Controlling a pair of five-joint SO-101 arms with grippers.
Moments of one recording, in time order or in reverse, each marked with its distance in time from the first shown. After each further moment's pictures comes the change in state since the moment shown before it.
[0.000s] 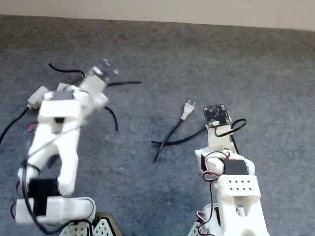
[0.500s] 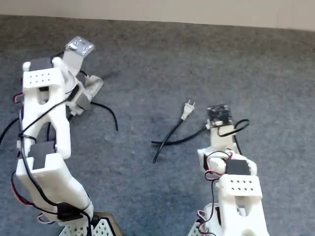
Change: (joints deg) left arm -5.9 22.2 -36.0 24.4 4.0; right arm 1.7 0.0 0.0 0.0 0.0
